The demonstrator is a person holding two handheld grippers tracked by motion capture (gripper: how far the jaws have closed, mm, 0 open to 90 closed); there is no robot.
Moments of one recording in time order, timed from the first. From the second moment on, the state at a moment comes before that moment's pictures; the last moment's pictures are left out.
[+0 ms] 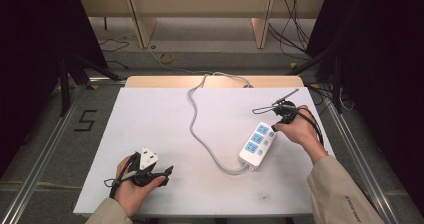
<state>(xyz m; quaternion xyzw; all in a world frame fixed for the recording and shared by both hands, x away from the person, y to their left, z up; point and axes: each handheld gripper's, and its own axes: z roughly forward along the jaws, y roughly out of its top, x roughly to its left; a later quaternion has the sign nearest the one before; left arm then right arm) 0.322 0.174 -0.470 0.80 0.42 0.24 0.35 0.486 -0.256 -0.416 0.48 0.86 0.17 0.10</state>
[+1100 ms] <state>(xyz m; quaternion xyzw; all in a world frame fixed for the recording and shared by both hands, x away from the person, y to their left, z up) 0.322 0.174 -0.470 0.80 0.42 0.24 0.35 0.493 -0.249 -0.426 0.47 0.86 0.16 0.08</state>
